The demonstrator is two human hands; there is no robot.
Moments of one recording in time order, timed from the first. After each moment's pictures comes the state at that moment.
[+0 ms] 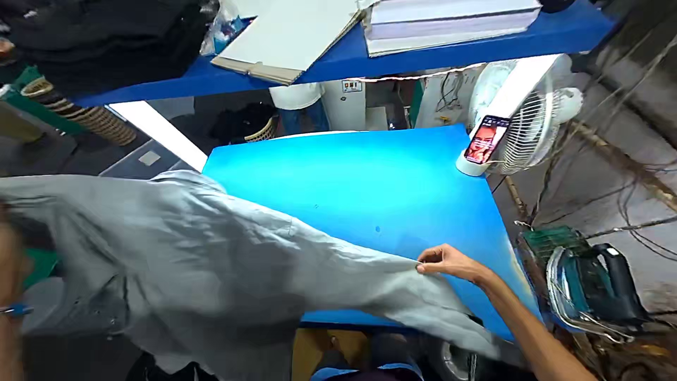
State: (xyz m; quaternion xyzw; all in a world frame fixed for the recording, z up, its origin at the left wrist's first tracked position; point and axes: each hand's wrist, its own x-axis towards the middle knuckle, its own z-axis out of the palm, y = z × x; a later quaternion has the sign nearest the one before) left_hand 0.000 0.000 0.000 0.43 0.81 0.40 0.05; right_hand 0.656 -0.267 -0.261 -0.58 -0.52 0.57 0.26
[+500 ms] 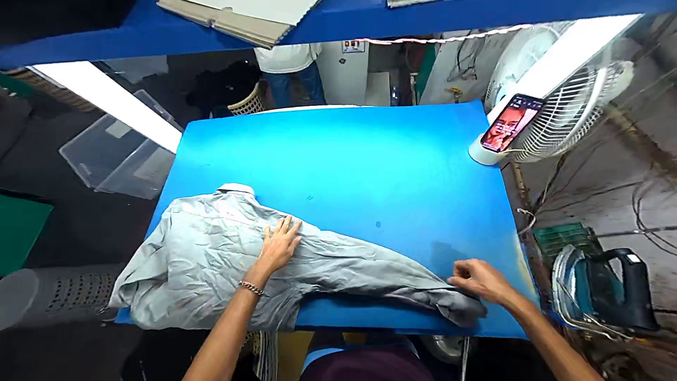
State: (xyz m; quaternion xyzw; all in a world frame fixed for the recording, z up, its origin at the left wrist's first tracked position) left_hand 0.205 -0.028 -0.307 0.86 0.46 -0.05 0.19; right_hand 0.696 -0.312 -0.290 -0.75 -0.53 0.40 0.05
